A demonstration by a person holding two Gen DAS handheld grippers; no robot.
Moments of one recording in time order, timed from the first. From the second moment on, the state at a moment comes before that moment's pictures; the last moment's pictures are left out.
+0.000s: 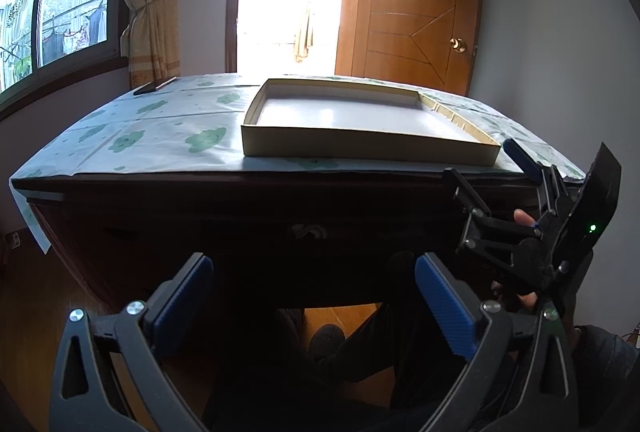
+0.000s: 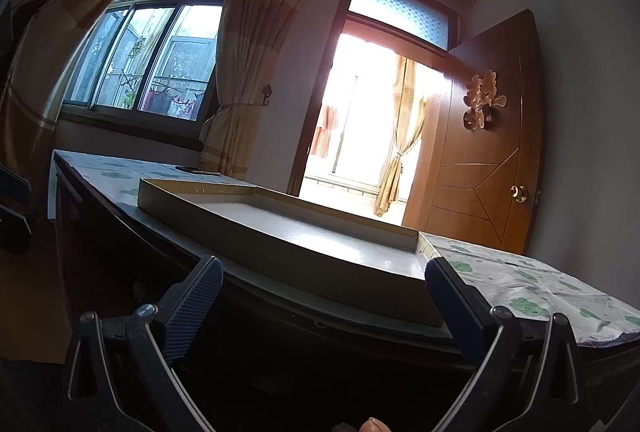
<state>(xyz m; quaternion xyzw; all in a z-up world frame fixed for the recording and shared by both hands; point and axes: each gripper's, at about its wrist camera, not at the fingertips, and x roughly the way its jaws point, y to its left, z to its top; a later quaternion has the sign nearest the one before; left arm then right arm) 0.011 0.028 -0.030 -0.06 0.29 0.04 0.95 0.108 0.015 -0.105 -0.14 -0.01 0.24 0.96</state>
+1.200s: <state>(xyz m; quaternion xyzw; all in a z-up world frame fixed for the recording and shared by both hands) 0.027 0.041 -0.043 -0.05 0.28 0.06 0.96 0.121 0.019 -0.131 -0.17 0.01 0.30 0.94</state>
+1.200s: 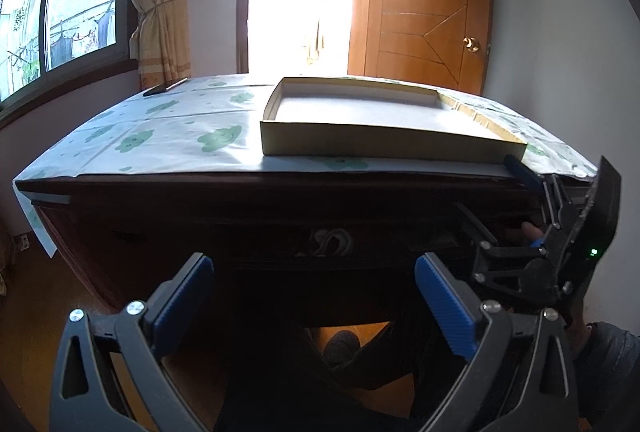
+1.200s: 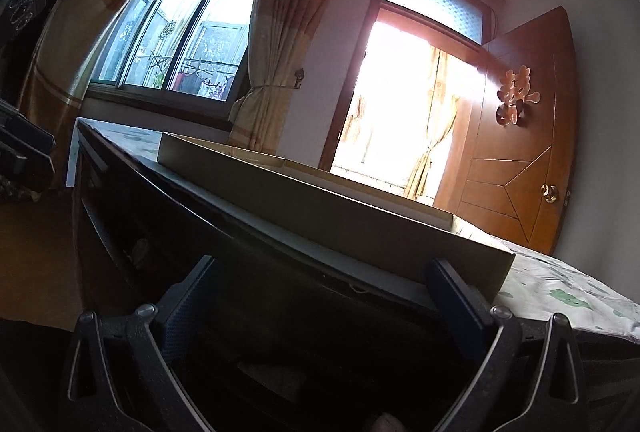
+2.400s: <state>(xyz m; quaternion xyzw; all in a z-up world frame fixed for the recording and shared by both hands) 0.019 0.032 -0.040 -0.05 0.29 0.05 0.95 0.067 0.001 -0.125 -0.15 0.08 0.30 0.94</state>
